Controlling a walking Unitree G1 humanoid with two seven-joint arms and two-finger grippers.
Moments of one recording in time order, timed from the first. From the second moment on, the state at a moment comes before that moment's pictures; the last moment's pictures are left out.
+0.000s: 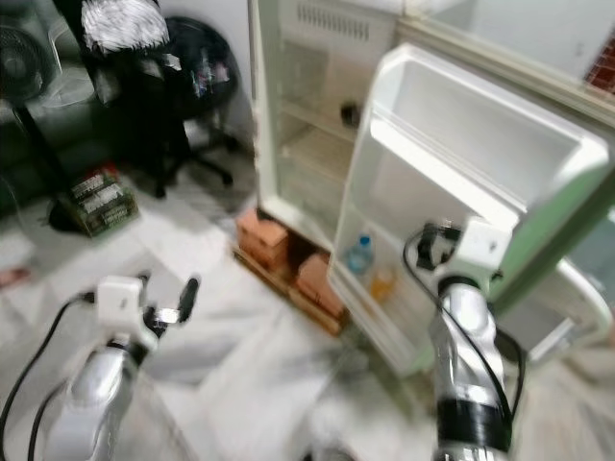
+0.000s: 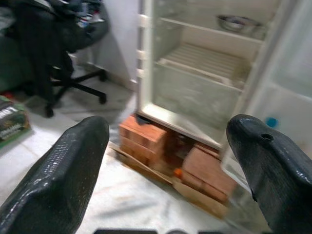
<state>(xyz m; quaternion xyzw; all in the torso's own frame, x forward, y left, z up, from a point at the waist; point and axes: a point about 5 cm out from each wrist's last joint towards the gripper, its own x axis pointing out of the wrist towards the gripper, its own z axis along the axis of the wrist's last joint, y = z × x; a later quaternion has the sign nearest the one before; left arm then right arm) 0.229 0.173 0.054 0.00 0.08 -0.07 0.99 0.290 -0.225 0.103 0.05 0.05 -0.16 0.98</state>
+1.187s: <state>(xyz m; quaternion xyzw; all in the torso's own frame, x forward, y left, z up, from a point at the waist) 0.223 0.182 0.047 0.00 0.10 -0.05 0.99 0.230 -0.193 0.067 0.06 0.17 0.08 0.98</state>
